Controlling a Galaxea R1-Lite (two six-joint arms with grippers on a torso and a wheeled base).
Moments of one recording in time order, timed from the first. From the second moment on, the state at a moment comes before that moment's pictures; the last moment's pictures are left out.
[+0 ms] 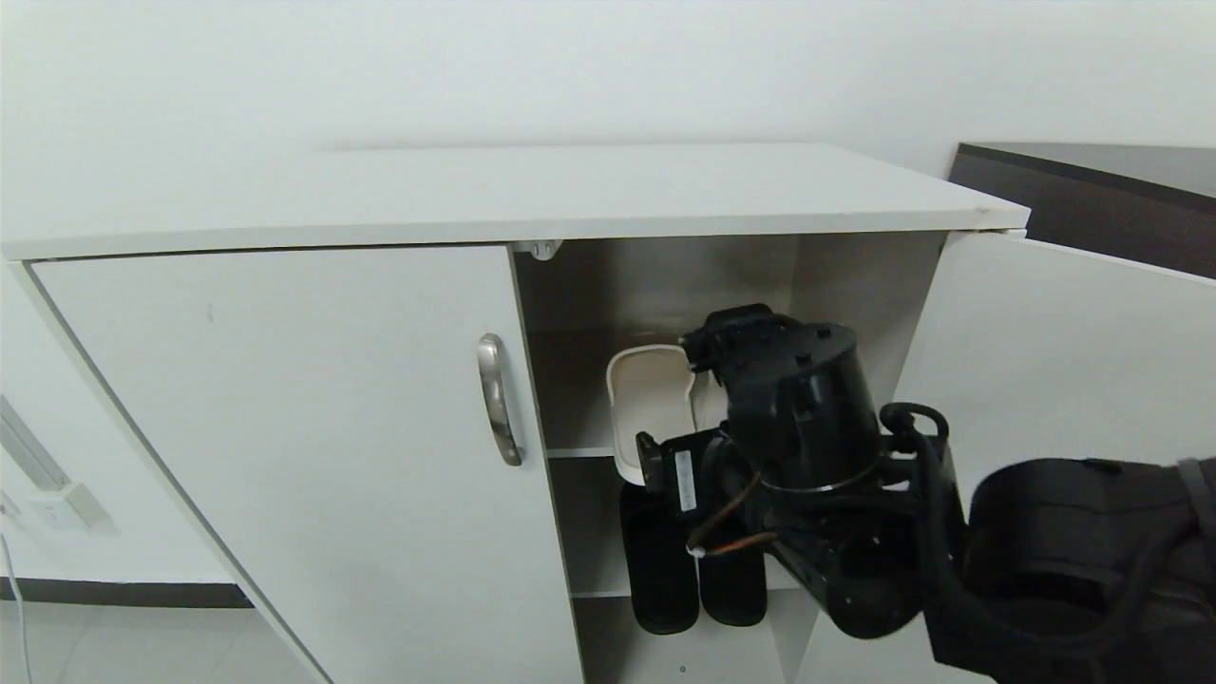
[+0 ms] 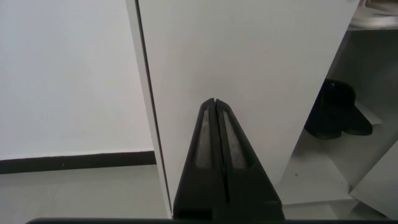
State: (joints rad) left arm 0.00 0.00 0.00 0.00 0.00 0.00; right arm 1.00 1.82 -1.10 -0.36 -0.65 0.22
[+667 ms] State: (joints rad) left arm 0.00 0.00 0.00 0.00 0.00 -0.01; right arm 1.05 1.72 -0.81 -0.63 -0.54 0.20
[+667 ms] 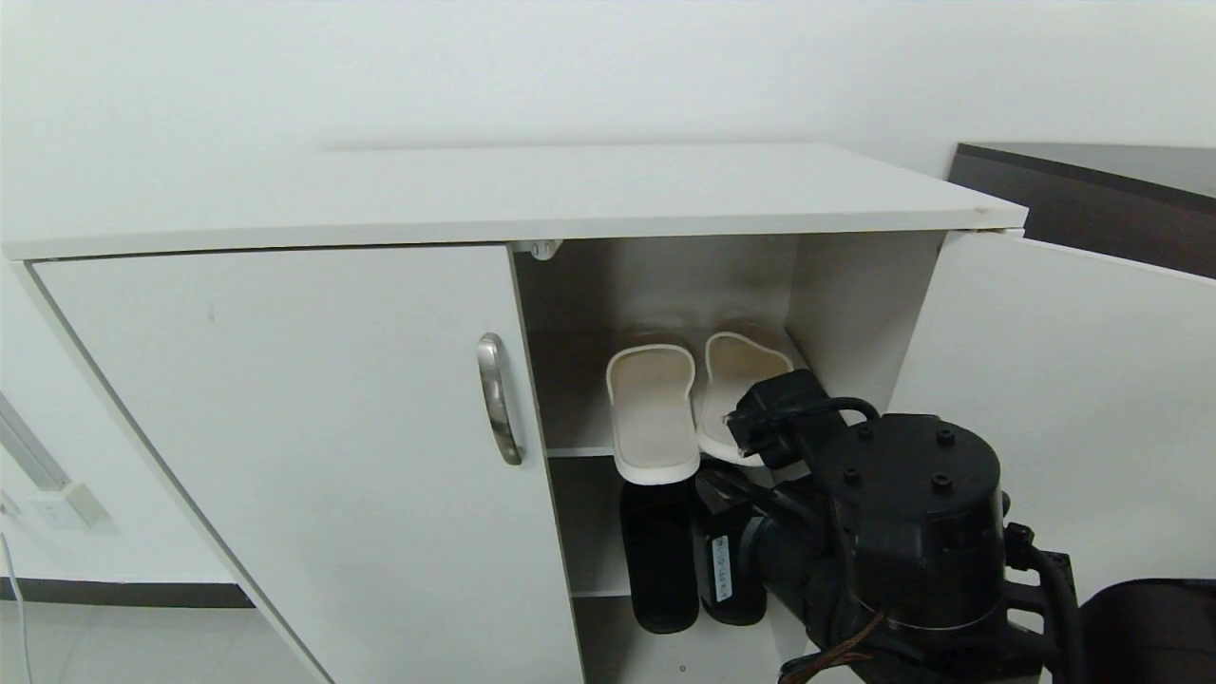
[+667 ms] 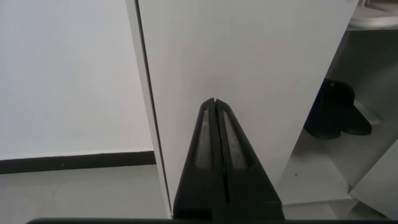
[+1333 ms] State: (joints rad) left arm 0.00 0.00 0.00 0.00 0.00 -0.01; right arm 1.06 1.73 -0.81 -0.63 -0.55 0.21
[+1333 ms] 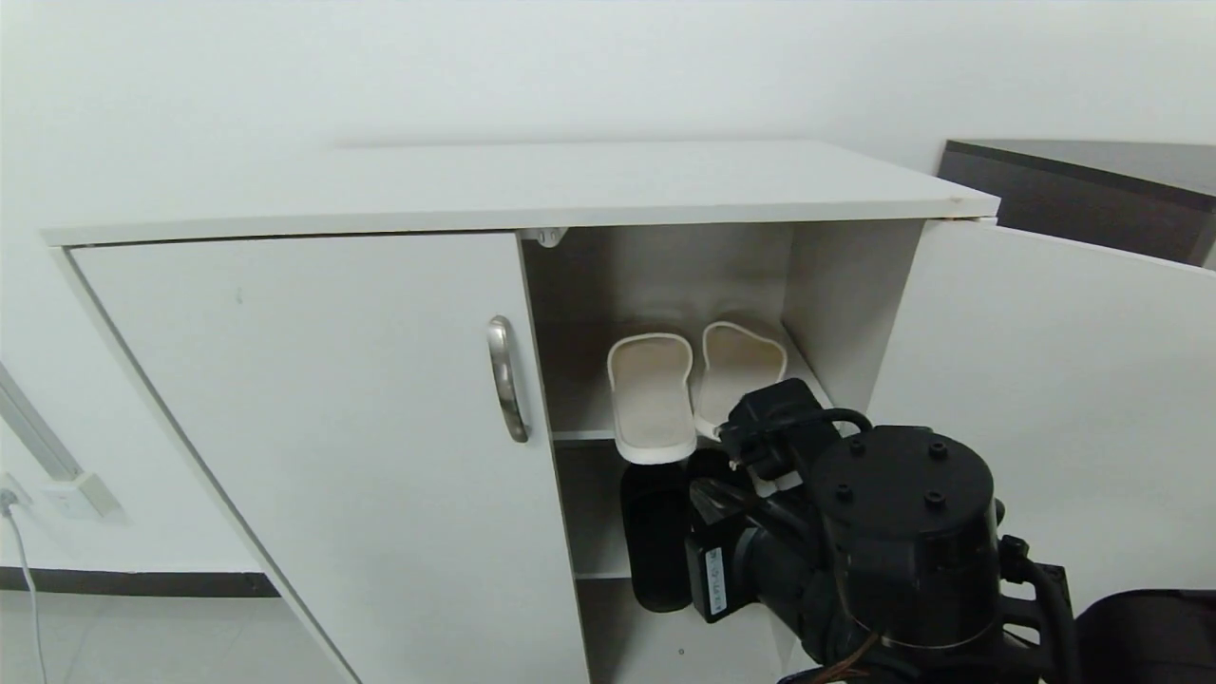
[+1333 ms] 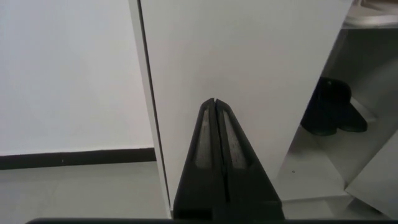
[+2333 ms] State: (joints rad) left arm 0.00 0.00 0.00 0.00 0.00 -0.01; right arm 1.05 1.75 -0.78 -0.63 -0.53 0.21
